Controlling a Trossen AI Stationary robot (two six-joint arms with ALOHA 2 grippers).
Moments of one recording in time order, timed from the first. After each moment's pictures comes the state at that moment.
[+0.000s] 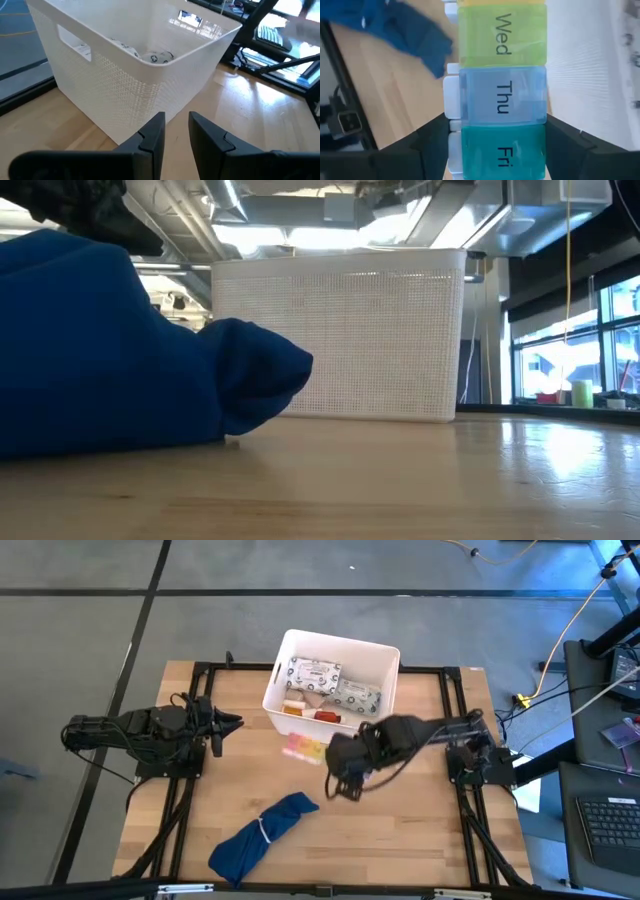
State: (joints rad) left arm -0.02 0.29 0.48 -0.53 -0.39 -0.41; right arm 0.28 2.00 2.32 -1.57 0.16 0.63
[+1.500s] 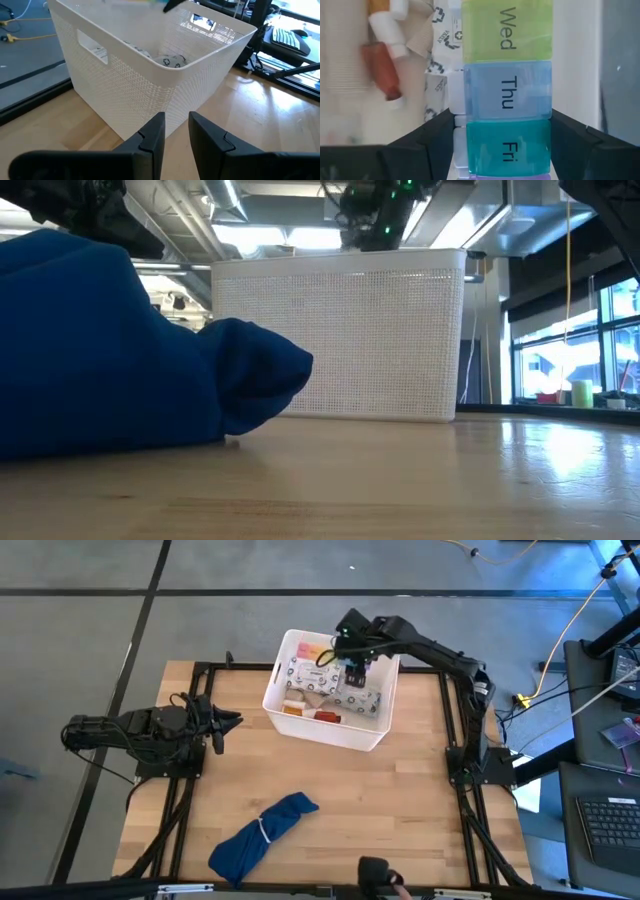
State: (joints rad) left arm -0.02 0.29 0.48 -0.54 -0.45 -0.41; right arm -0.52 1.96 2.03 -1.17 0.13 -0.40
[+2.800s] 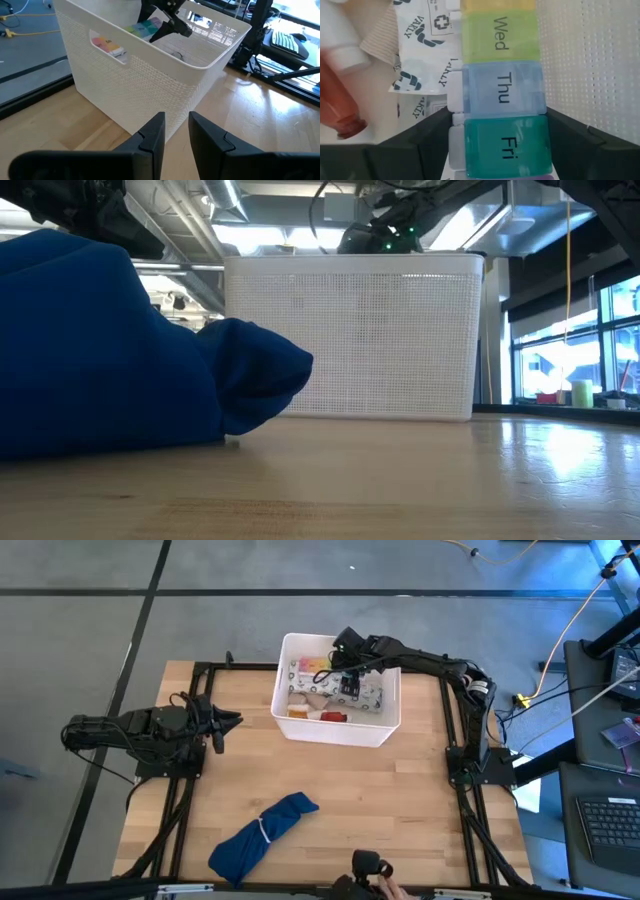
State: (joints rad) left arm -0.02 0.29 0.48 -0.54 -0.45 -0.43; right arm -0.55 1.96 1.67 -0.78 0.15 -0.45
